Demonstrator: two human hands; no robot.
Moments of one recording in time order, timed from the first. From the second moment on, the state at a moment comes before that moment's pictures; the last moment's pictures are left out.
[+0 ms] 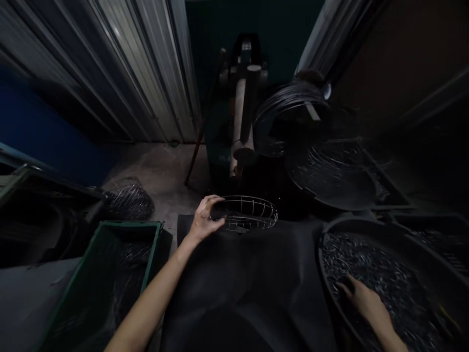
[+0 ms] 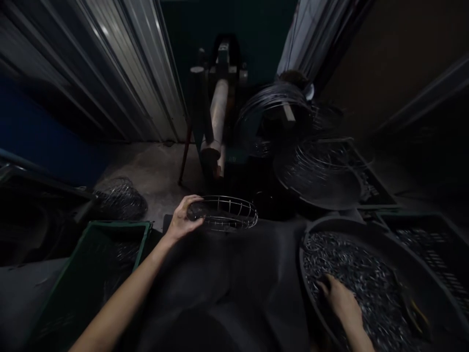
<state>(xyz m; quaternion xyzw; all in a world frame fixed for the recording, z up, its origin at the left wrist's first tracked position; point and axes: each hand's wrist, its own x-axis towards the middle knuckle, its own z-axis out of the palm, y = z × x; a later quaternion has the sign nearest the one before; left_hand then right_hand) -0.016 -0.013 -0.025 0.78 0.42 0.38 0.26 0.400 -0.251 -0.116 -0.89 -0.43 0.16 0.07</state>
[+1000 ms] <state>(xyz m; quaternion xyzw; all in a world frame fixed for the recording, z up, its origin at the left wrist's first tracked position) 0.018 -0.016 0.016 0.85 0.41 0.25 0.20 0.206 -0.067 0.023 -0.56 -0.79 0.07 0.23</state>
